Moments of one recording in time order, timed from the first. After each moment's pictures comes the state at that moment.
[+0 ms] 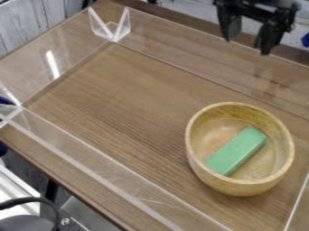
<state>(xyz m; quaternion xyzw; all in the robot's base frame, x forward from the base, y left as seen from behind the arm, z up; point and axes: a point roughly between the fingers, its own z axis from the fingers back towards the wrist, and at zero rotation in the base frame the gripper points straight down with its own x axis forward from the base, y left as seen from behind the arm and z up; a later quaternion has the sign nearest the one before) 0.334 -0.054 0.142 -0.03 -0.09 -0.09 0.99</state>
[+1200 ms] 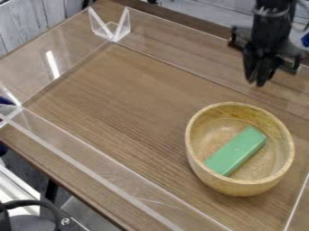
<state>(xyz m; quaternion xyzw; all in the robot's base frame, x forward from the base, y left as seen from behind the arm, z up) 0.352 -0.077 0.081 -0.03 -0.04 -0.12 0.99</state>
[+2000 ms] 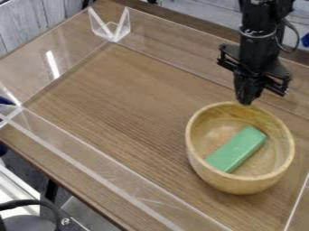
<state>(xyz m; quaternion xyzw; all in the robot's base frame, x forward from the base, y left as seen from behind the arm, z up) 0.322 -0.080 0.068 -0.05 -0.04 -0.14 0.99</state>
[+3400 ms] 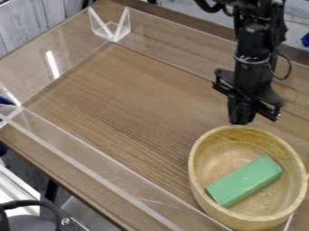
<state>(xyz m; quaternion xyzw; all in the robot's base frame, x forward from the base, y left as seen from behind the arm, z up) 0.309 -0.078 0.041 -0.05 0.01 -0.14 0.99</state>
